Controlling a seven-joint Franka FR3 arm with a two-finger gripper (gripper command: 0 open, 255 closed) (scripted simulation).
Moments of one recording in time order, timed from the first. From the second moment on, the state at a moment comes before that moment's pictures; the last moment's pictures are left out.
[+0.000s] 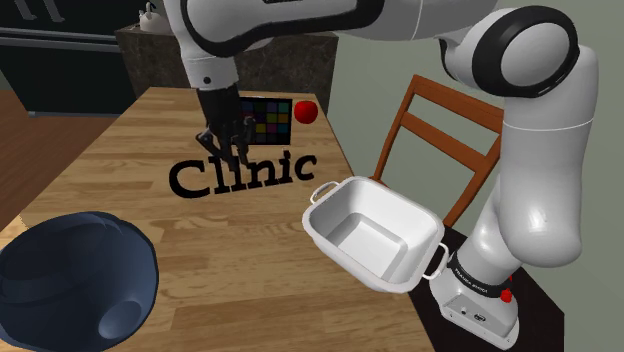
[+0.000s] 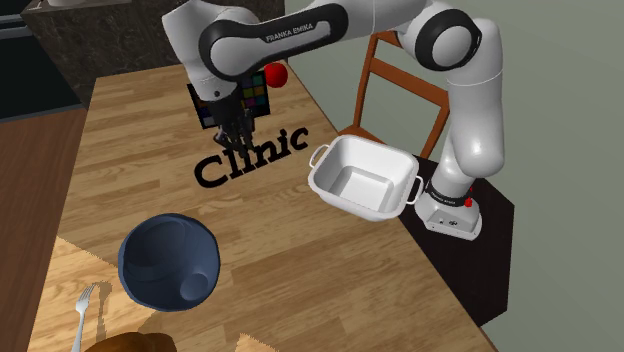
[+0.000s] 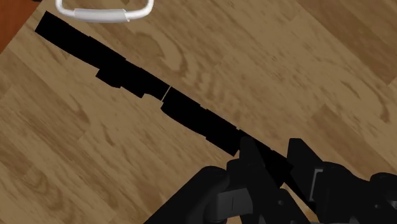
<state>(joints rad) 0.27 0.41 0.32 -1.39 -0.03 1.56 0.54</state>
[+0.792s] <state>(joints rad) 0.27 0.40 0.32 -1.24 -0.03 1.41 0.54</state>
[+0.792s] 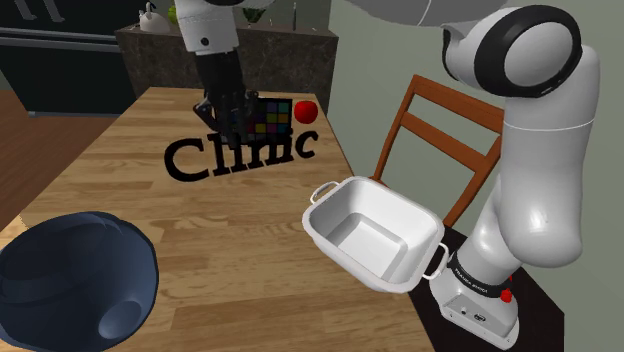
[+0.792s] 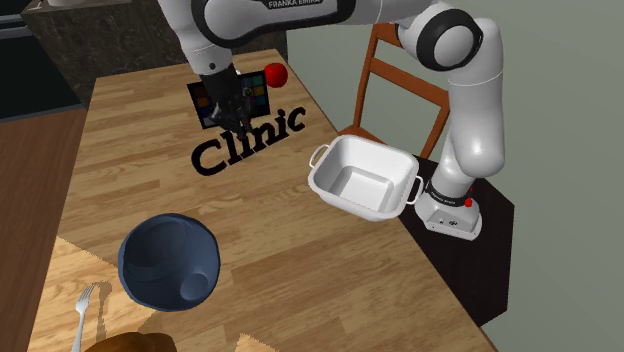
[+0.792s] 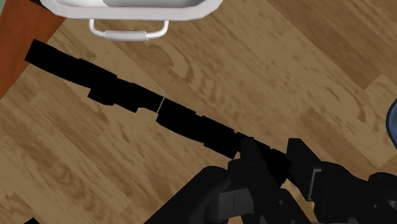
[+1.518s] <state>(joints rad) 0.19 -0.09 0.31 -1.81 0.10 1.50 0.45</state>
